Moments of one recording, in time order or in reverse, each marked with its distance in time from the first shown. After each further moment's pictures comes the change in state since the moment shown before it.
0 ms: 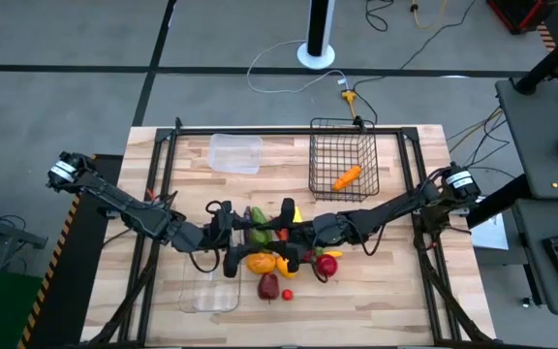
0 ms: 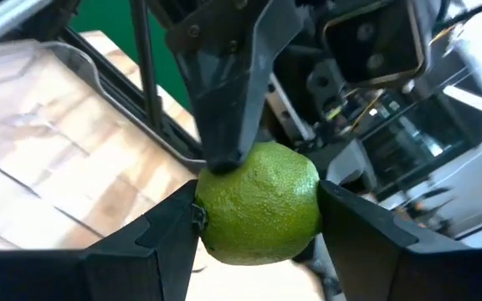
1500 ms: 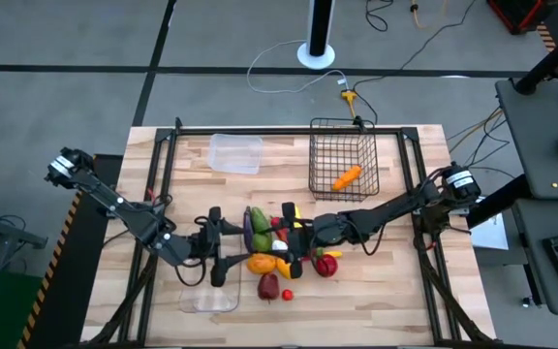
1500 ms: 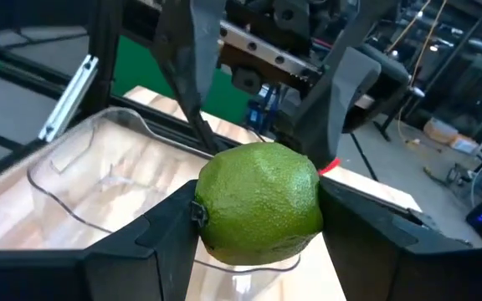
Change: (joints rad) left arm -0.138 -0.055 0.005 -0.128 -0.119 0.084; right arm -0.014 -0.002 -0.032 -0.012 -0.091 0.428
